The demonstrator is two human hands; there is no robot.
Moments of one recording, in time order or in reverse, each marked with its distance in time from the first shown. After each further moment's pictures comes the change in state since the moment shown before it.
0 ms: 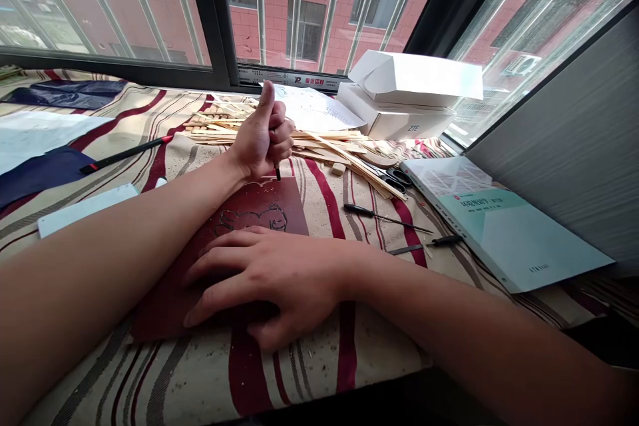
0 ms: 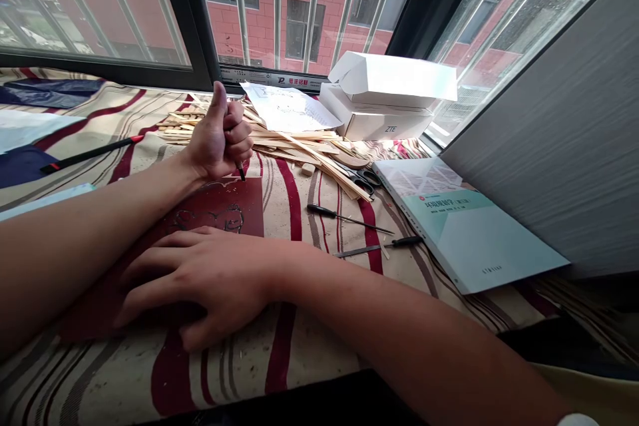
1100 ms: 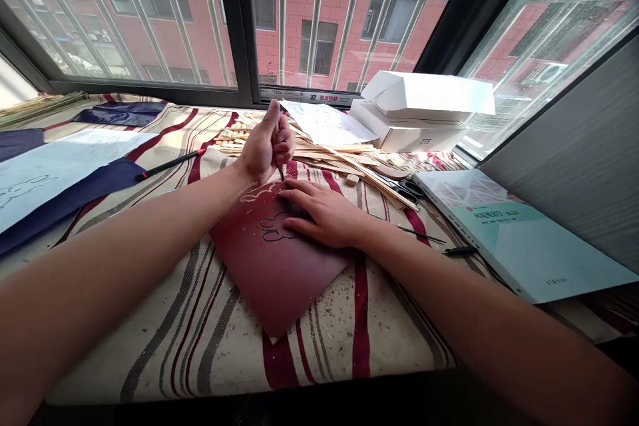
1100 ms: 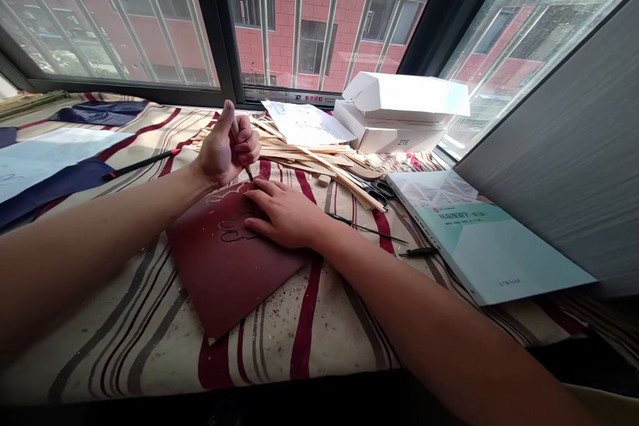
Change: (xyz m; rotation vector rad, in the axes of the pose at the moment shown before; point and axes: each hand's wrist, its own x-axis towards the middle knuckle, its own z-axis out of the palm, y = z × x) left_hand -0.019 0.023 -0.014 0.105 0.032 0.099; right_hand -0.024 0.043 -0.001 -0.195 0.205 0.736
